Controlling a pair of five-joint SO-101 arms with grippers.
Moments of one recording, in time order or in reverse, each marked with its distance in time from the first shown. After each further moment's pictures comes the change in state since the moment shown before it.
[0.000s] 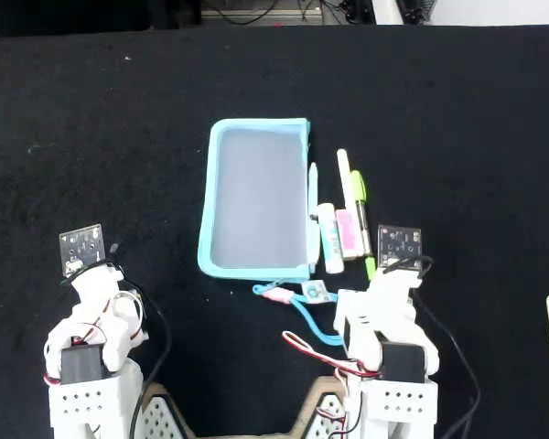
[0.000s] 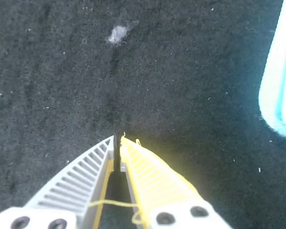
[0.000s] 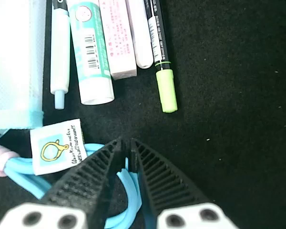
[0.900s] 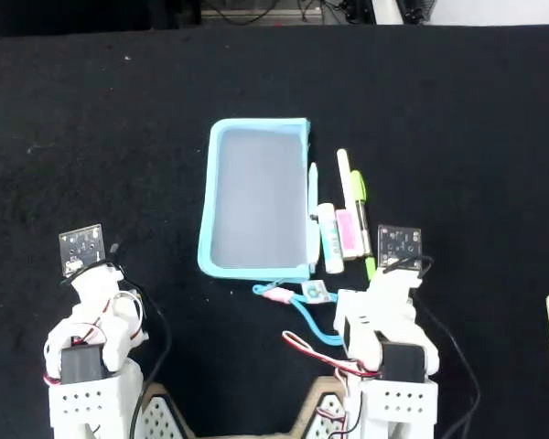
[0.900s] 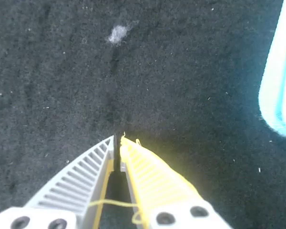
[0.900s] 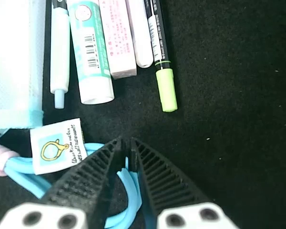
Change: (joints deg) left arm 0.0 0.0 0.0 0.0 0.0; right arm 0.0 0.0 0.0 0.0 0.0
